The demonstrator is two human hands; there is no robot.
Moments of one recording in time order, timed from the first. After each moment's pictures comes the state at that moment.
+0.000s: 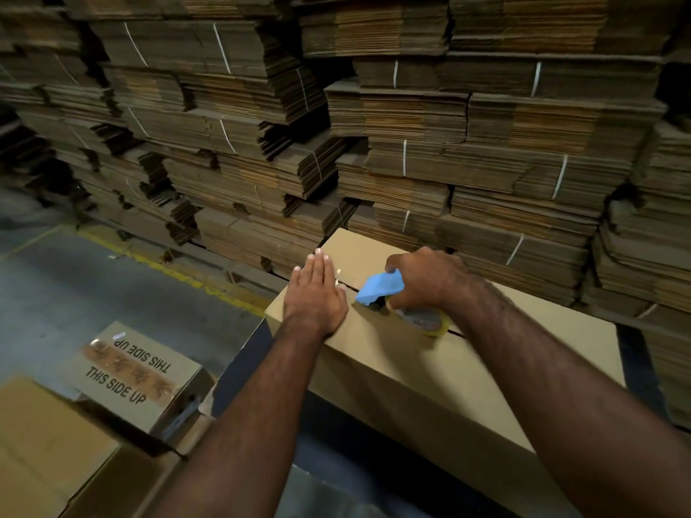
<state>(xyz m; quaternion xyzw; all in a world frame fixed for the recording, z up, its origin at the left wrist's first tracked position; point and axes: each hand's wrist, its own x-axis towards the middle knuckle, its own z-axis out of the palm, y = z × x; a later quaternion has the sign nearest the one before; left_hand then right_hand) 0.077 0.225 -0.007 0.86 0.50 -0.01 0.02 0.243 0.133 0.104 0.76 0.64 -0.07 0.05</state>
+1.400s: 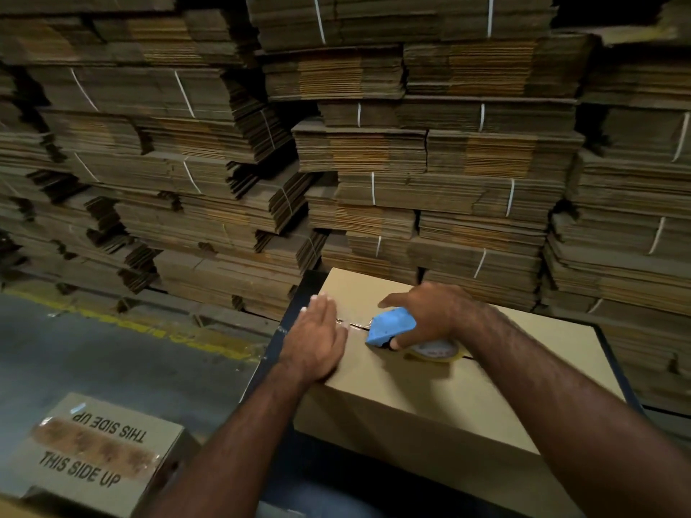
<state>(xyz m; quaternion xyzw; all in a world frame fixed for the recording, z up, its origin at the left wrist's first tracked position) 0.041 0.248 0.005 0.93 0.35 0.07 0.13 0.237 0.144 0.108 0.76 0.63 -0.09 0.13</state>
